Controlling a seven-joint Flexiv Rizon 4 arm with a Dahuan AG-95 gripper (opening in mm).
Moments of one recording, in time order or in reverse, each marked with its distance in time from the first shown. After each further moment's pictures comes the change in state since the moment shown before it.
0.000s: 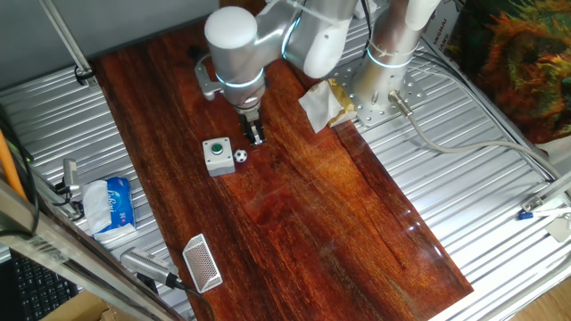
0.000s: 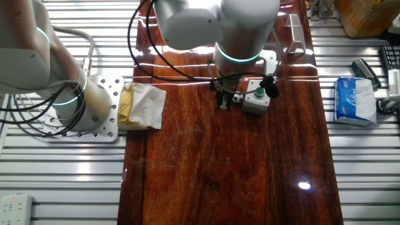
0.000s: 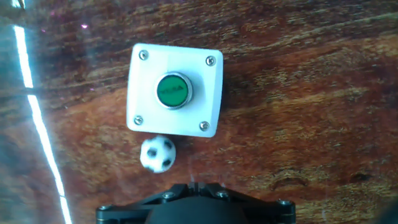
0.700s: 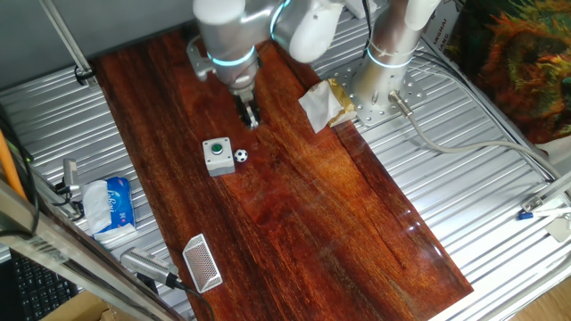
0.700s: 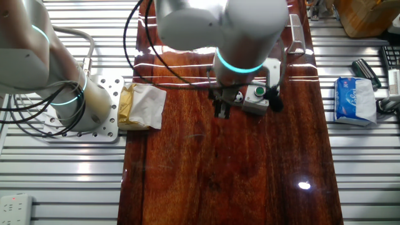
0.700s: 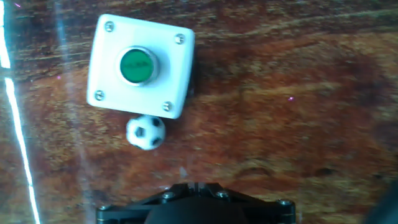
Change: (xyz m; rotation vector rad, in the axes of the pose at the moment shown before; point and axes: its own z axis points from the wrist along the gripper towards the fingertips) arm 0.012 -0.048 -0.033 -0.026 0.014 -0.008
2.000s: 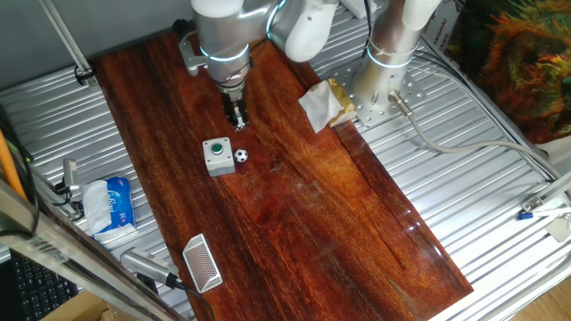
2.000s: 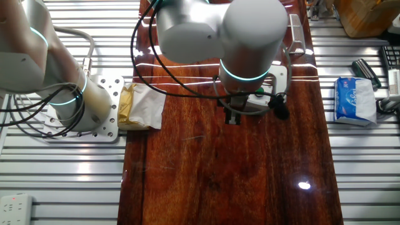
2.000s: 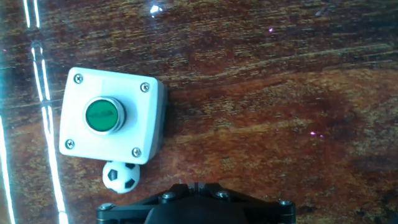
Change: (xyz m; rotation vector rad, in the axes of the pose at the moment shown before) arm -0.045 0.004 0.011 -0.005 -0.078 0.023
